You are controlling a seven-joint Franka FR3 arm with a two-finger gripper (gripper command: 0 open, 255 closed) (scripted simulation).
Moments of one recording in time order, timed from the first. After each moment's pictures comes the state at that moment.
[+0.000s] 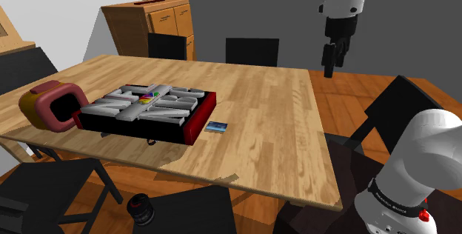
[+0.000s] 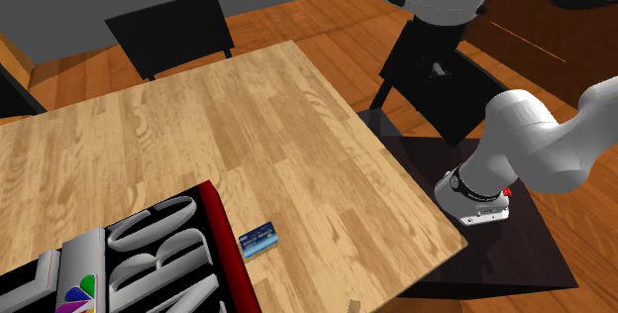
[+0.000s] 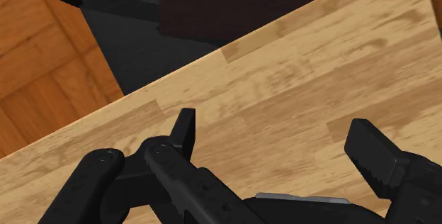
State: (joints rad) arm 0.01 -0.76 -0.04 -2.31 -0.09 1.43 -0.03
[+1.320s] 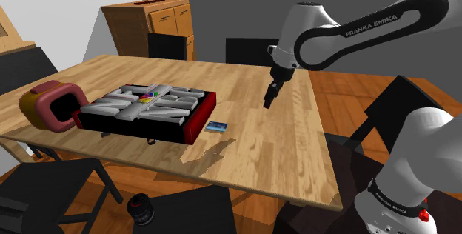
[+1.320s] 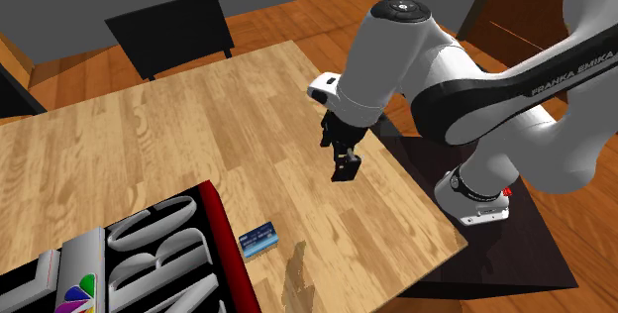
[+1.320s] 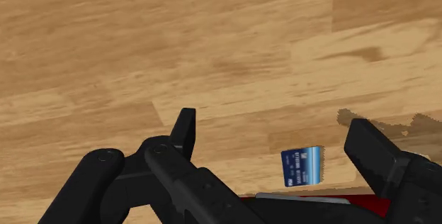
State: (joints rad) arm 0.16 -0.46 -0.06 -2.55 0.03 2.29 -0.17
